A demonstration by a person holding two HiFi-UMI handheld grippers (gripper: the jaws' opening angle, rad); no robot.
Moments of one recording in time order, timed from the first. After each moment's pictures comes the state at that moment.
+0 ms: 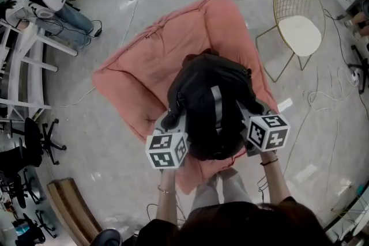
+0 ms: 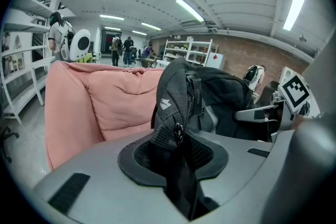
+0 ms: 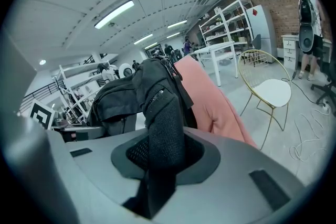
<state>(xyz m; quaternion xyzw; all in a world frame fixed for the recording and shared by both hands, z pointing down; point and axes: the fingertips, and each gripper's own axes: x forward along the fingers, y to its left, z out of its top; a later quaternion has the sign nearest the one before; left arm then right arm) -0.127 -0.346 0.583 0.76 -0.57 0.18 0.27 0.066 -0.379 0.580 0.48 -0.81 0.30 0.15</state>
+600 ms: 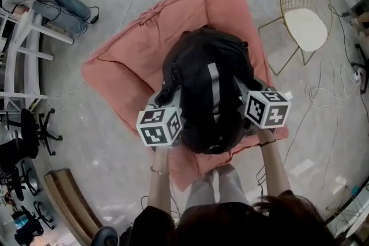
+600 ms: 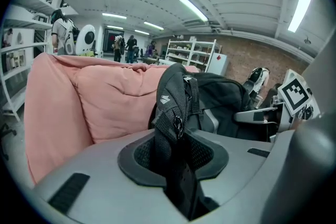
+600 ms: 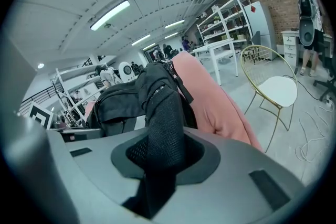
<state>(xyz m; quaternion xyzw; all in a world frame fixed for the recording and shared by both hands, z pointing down) -0.140 -0.413 0.608 0.75 -0.57 0.17 0.28 0.056 -0.450 0.607 0.48 -0.81 0.31 0.15</state>
